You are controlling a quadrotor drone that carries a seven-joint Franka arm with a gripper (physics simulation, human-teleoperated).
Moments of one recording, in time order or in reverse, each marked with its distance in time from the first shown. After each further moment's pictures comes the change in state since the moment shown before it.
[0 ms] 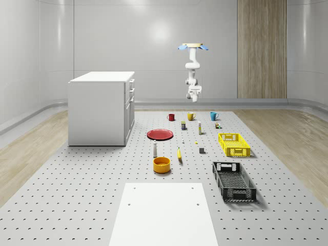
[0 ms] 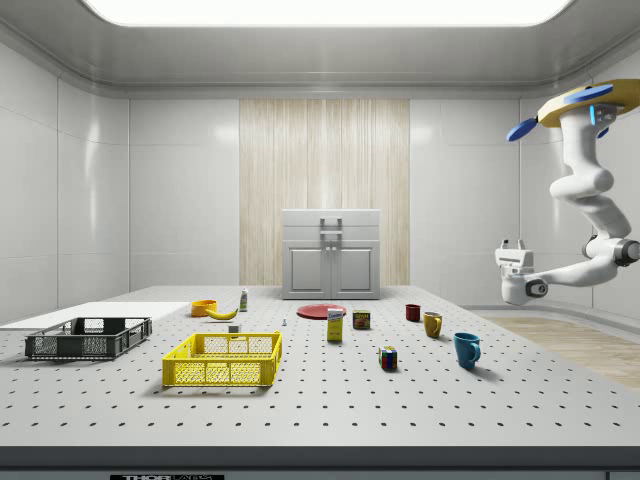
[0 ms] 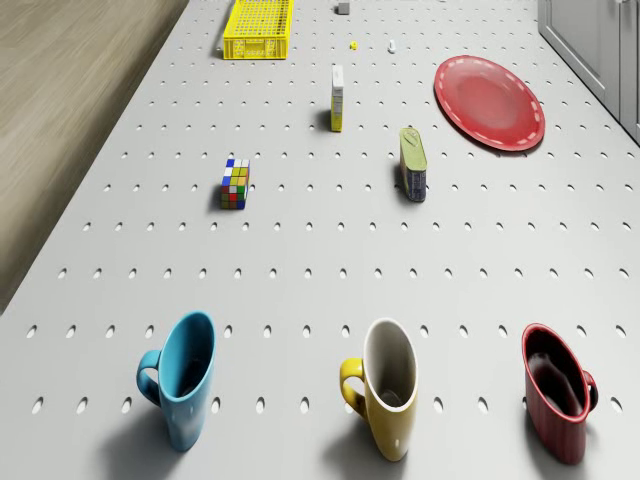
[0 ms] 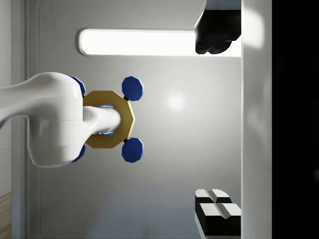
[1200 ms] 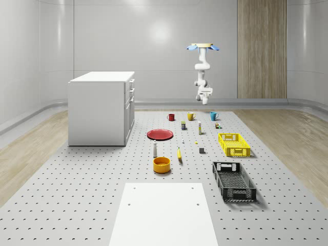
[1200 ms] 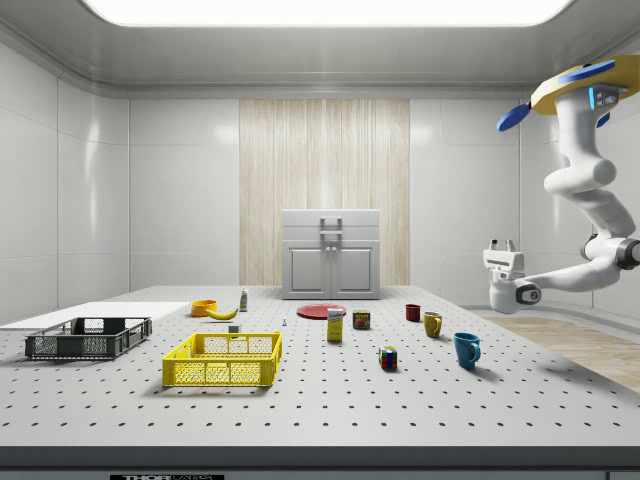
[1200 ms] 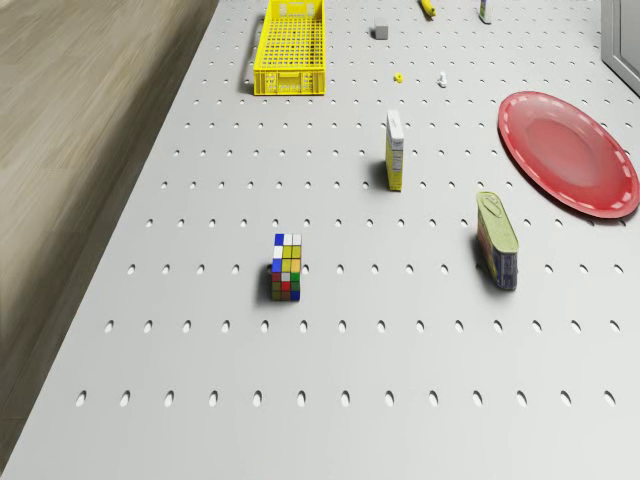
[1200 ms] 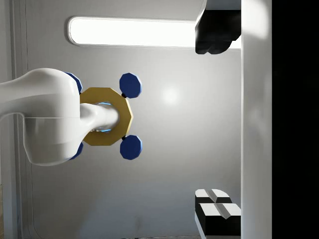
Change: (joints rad) arm -0.006 -0.012 0.017 -0.011 -0.022 0.018 0.002
